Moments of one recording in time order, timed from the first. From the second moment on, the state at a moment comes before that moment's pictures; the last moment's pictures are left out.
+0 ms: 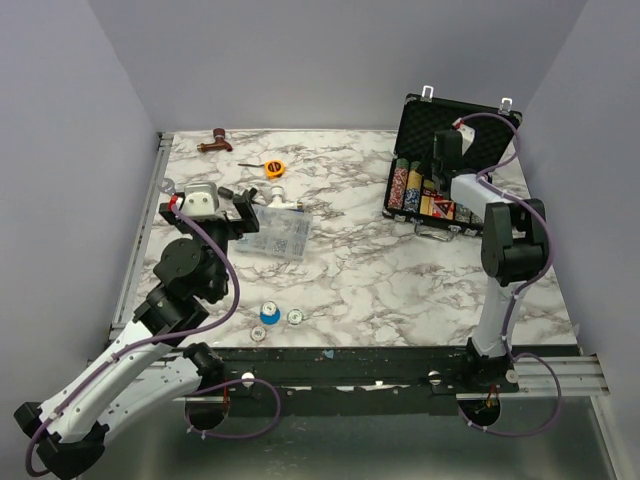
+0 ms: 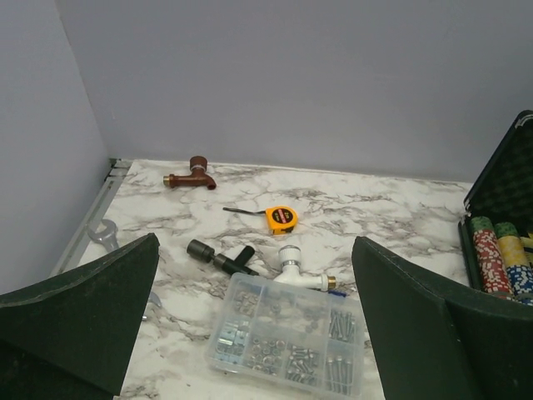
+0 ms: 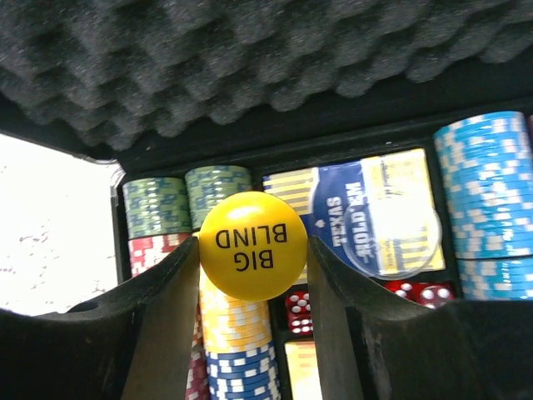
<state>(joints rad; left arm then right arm) -0.76 0.66 0.80 0.03 -0.77 0.03 0.13 2.02 1.42 0.01 0.30 0.45</state>
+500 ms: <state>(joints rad) -0.76 0.68 0.81 0.02 -0.77 0.02 0.06 2.07 1.42 0.03 0.16 0.50</state>
